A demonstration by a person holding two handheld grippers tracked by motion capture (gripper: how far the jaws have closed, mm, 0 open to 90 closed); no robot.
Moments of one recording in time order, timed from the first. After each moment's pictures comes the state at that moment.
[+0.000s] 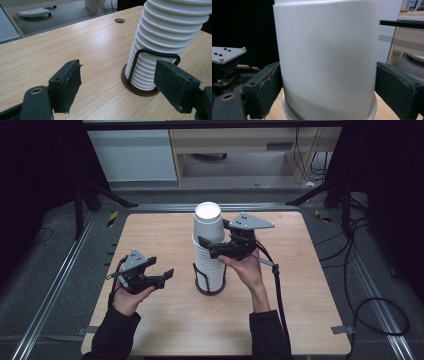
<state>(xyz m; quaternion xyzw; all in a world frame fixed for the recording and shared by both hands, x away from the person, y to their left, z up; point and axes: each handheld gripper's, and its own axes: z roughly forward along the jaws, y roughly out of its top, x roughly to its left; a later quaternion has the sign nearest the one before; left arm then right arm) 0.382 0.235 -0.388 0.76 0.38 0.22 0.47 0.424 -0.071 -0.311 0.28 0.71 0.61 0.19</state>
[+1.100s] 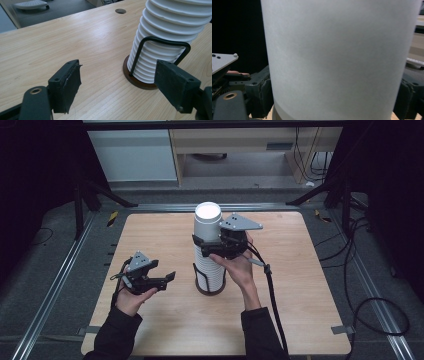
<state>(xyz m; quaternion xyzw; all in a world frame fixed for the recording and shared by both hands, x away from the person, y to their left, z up) 0.389 0.234 -0.402 0.78 0.39 0.21 0.45 0.429 -0.052 -0.316 0.29 0.71 0.60 0.23</state>
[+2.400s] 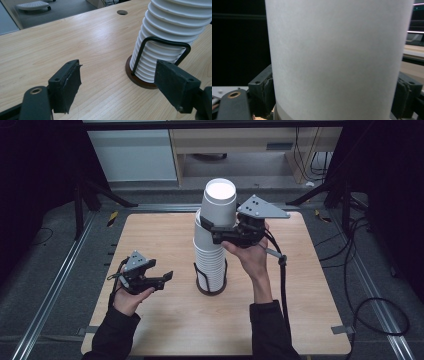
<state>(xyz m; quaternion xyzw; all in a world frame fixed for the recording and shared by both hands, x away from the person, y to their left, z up) 0.387 0.240 -0.399 0.77 0.39 0.21 0.45 0.409 -0.080 -0.254 0.25 0.66 0.65 0.26</state>
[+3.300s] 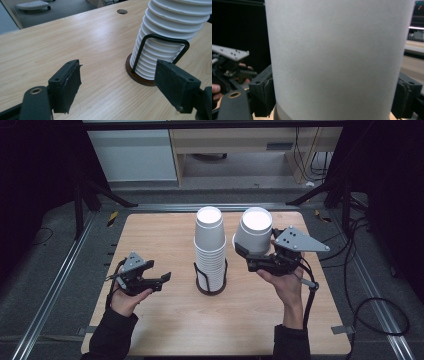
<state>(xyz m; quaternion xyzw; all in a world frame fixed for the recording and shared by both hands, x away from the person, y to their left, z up) 0.383 0.245 -0.398 0.77 0.39 0.21 0.45 0.364 -0.151 -0.293 0.26 0.68 0.62 0.29</state>
